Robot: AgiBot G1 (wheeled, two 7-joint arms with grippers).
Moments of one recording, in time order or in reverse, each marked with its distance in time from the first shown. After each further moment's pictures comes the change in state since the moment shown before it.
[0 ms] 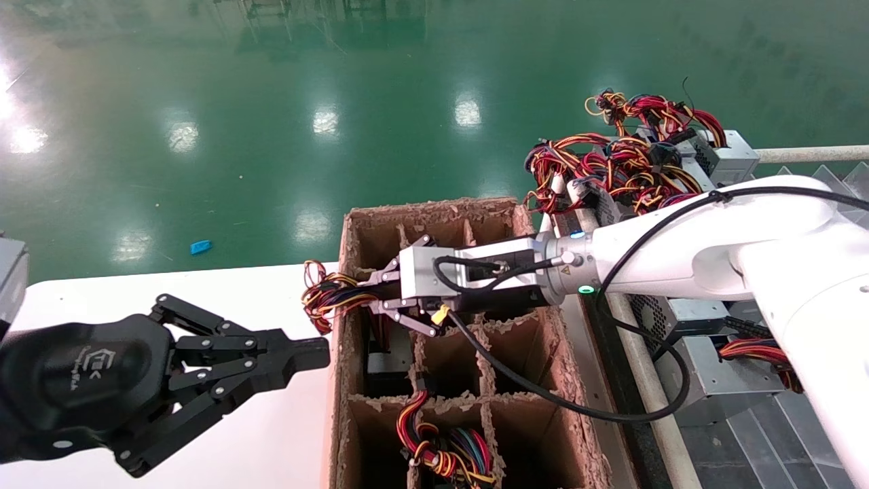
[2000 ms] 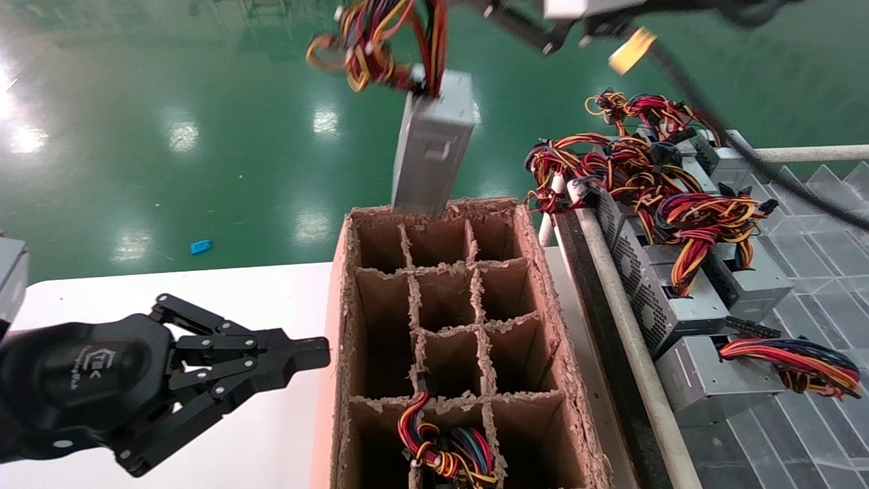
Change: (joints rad) left arm 0.000 0.000 0.000 0.000 0.000 0.000 0.000; right arm 0.300 0.351 0.074 0.664 0.034 -0.020 0.092
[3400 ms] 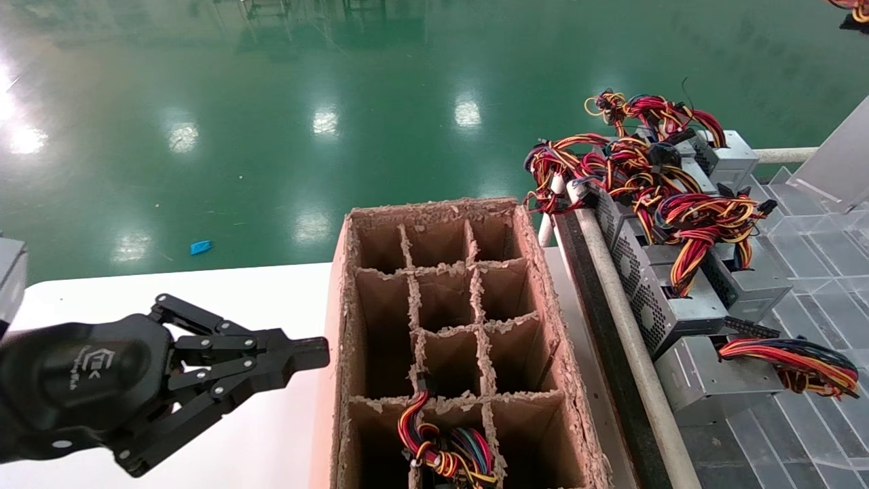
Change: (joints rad) left arm 0.000 0.000 0.000 0.000 0.000 0.000 0.000; right arm 0.119 0.584 0.023 0.221 -0.307 0.006 0.307
